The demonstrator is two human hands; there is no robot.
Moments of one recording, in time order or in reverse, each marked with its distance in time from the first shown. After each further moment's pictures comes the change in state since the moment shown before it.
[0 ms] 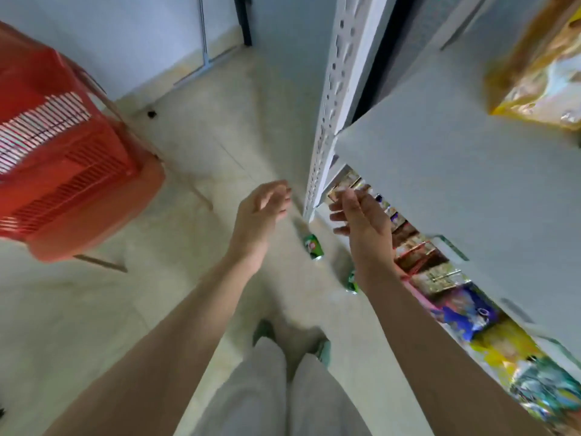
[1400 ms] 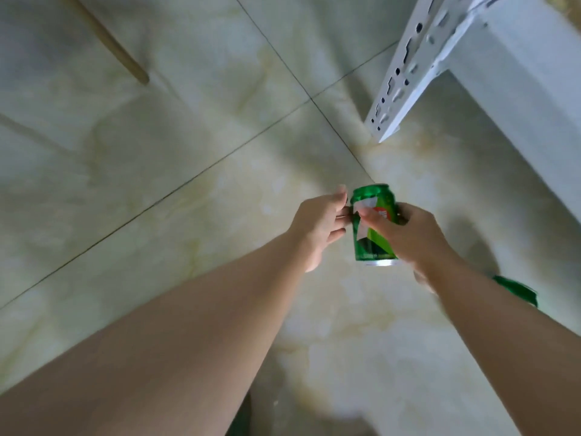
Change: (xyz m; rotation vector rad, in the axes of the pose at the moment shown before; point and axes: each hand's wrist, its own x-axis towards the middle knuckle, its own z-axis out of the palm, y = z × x) left_hand 0.287 -0.613 0.019 -0.094 -0.030 -0.670; right_hand 0.314 0.653 0.000 -0.510 -0.280 0.370
